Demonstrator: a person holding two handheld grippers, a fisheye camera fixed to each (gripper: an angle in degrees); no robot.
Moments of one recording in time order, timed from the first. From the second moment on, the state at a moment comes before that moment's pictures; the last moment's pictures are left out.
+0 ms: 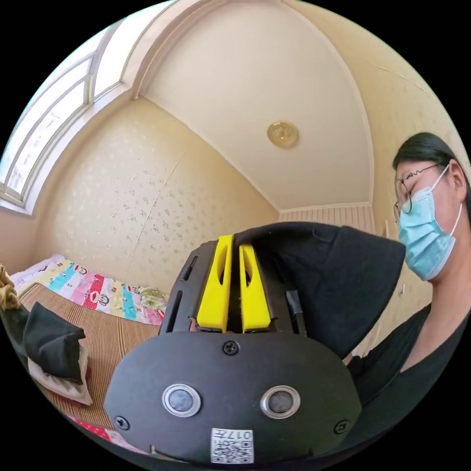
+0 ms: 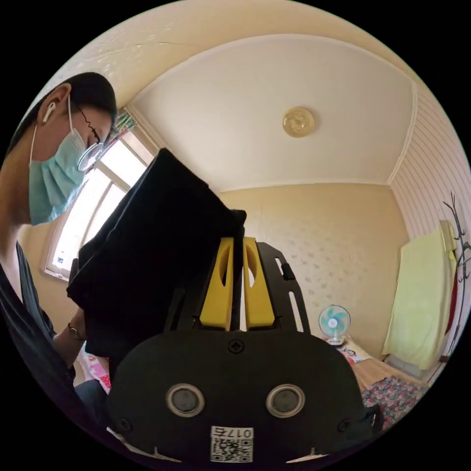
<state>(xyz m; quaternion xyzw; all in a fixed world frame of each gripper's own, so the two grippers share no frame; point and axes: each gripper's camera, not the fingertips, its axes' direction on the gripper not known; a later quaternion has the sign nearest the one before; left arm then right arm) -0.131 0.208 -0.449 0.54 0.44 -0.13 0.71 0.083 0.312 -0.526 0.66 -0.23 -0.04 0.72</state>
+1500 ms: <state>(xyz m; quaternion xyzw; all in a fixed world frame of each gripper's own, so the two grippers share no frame) -0.234 0.112 -0.141 0.15 0.72 0.00 0.68 0.208 0.021 -0.117 0.17 -0.74 -0.05 0.65</state>
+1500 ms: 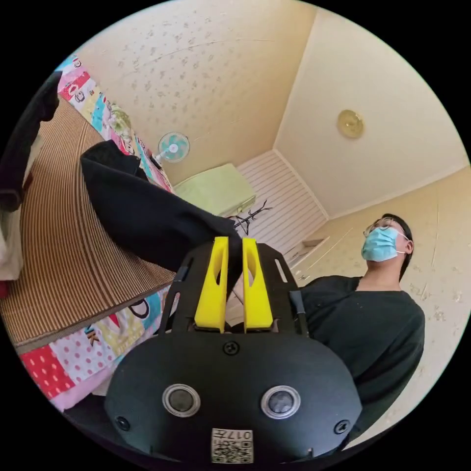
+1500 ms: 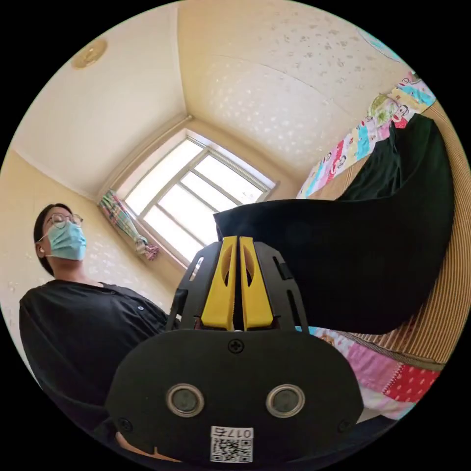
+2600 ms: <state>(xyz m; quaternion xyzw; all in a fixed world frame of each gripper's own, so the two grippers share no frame) -0.145 0.072 -0.041 -0.10 0.30 -0.07 0.95 0.463 0.204 -0.024 0.08 -0.37 0.30 0.88</state>
